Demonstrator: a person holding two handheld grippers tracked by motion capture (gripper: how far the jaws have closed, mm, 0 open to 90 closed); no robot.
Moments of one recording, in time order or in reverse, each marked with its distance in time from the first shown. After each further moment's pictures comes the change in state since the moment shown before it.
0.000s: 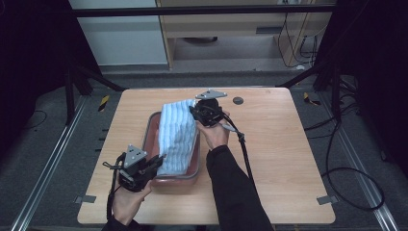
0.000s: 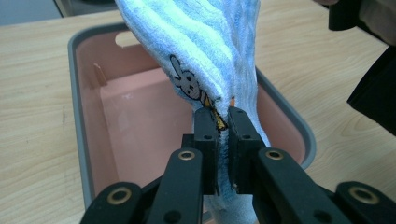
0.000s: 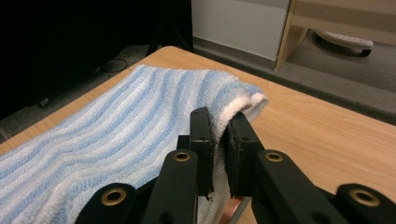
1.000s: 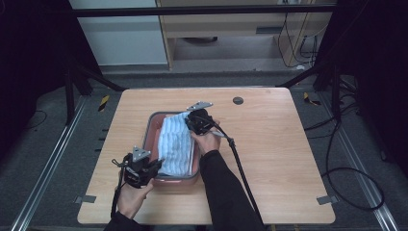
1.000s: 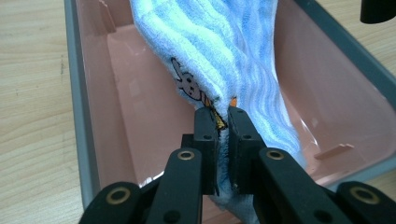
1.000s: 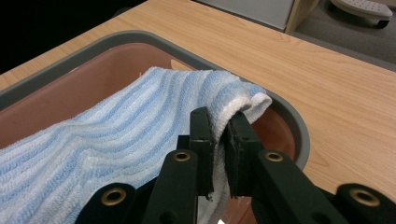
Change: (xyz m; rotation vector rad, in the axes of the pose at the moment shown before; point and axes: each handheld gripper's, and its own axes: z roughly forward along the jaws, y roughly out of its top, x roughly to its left) left arm 0.024 -0.025 0.044 0.139 0.045 -0.055; right arm 0.006 -0.040 0.057 0.121 -0.008 -0.041
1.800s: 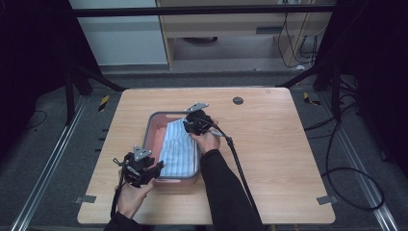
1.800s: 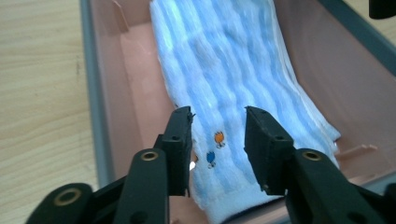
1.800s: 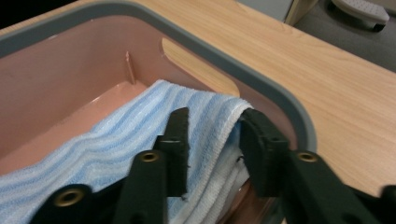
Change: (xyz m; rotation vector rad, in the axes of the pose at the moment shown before) left arm 0.003 0.003 -0.003 -0.006 0.055 0.014; right arm -0.003 -0.004 0.013 0.032 -0.026 -0.076
